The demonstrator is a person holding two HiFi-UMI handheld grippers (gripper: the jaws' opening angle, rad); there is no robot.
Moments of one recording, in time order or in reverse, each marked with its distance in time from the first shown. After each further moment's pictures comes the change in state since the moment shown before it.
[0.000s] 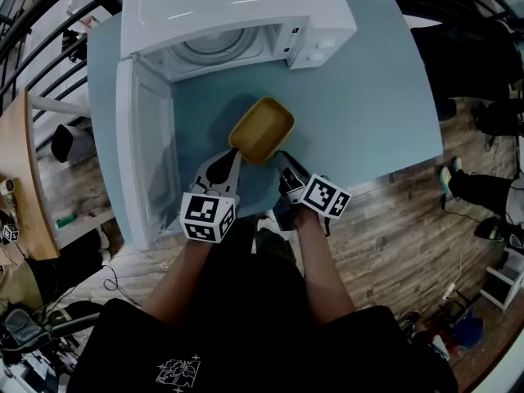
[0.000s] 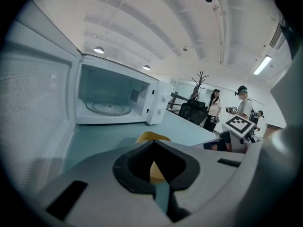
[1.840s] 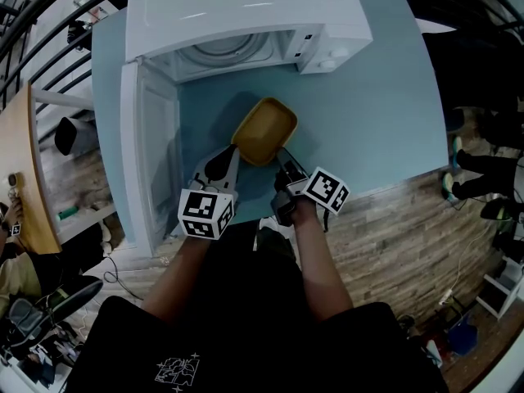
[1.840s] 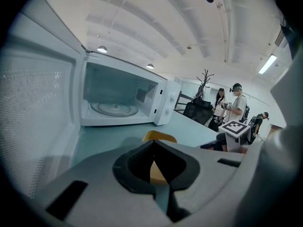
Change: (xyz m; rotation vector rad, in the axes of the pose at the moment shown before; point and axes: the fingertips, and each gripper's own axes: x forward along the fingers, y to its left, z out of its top) left arm 0.012 0.029 0.007 -0.012 0.017 0.045; right arm 0.038 -0.008 0.005 0.201 0.010 0.012
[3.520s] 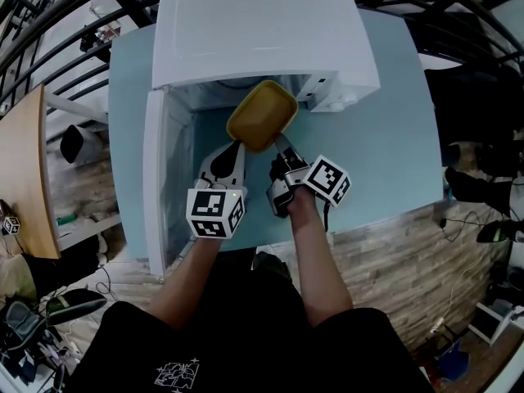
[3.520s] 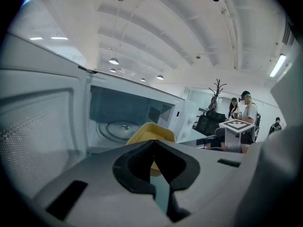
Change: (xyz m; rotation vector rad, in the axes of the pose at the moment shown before) left arm 0.024 0.042 0.092 -0.054 -0.137 0.124; right arm 0.075 0.112 0.067 -0.040 -0.036 0.144
